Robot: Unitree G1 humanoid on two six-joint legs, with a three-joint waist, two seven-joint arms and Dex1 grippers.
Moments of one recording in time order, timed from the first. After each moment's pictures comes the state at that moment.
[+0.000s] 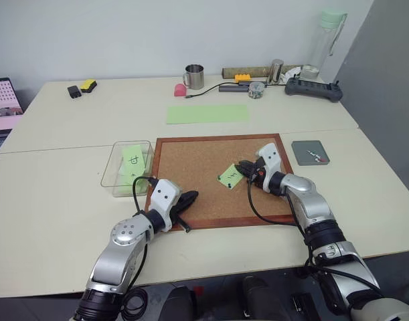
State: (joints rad) left arm -0.06 0.38 -0.08 -0.18 -0.19 0.32 -0.60; right arm -0.61 -0.22 0.08 0.48 0.14 0.19 0.70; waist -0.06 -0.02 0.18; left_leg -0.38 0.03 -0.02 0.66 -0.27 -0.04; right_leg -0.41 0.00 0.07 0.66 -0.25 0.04
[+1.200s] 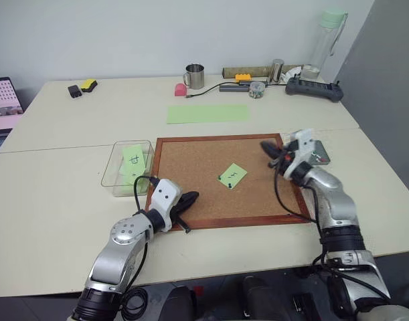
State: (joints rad) left arm -0.07 0.40 -0.09 -0.18 -0.19 0.32 -0.62; right arm -0.57 -0.32 -0.14 0.33 0.24 0.21 0.51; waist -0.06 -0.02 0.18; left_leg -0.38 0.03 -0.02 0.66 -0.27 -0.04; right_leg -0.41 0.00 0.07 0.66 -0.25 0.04
